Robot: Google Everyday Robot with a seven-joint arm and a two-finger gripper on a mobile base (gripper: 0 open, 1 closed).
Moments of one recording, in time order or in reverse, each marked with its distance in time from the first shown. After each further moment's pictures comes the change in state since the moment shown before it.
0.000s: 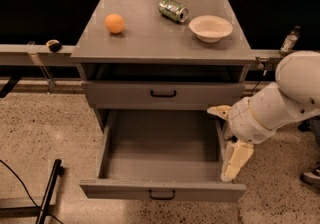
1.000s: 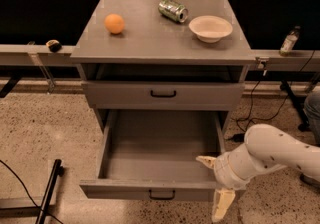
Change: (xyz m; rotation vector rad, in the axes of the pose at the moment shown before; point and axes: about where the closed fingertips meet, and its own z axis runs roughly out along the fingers) arm 0.086 0.058 0.166 -0.115 -0.032 -0.045
